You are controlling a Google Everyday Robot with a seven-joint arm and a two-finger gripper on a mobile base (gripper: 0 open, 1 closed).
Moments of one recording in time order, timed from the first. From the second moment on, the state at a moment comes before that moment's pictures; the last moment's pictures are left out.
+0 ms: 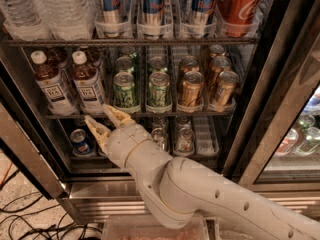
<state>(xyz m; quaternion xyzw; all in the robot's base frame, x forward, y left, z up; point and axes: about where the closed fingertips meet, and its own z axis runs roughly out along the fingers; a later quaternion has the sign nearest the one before) 0.511 0.124 0.860 -0.28 0.64 0.22 0.68</state>
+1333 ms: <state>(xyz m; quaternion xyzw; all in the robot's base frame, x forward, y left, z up) 0.518 0.124 0.856 -0.27 0.64 0.22 0.68</state>
